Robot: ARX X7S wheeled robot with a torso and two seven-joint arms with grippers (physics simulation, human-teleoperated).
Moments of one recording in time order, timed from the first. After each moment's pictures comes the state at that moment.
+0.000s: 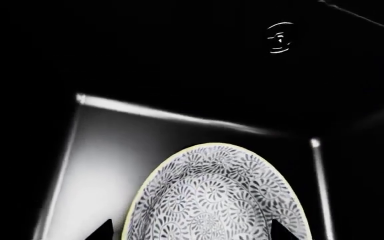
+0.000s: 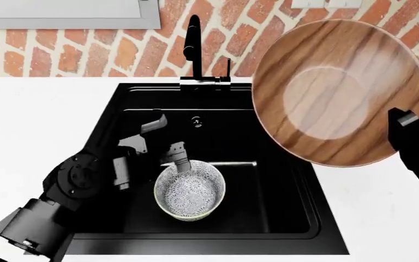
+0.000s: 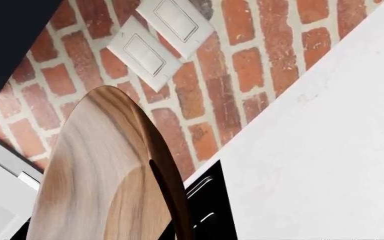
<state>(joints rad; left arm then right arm) -1.06 -0.33 0.72 -0.63 -1.51 -0.77 -0.60 0.43 0.52 0.55 -0.32 1.63 0.84 0.63</state>
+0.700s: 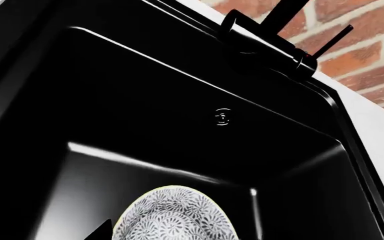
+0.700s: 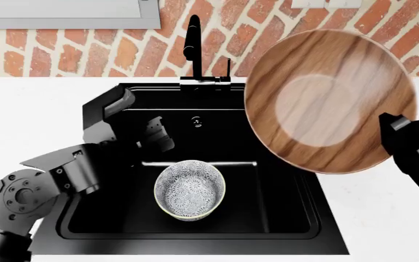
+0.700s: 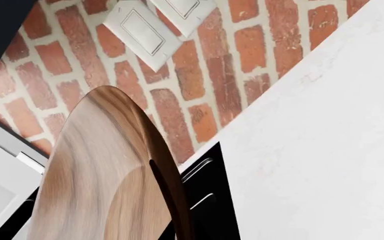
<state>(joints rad) -0.91 -0.51 0.52 -0.17 -1.67 -0.67 -0.75 0.43 0.55 0.52 -0.29 1.70 0.87 0.65</state>
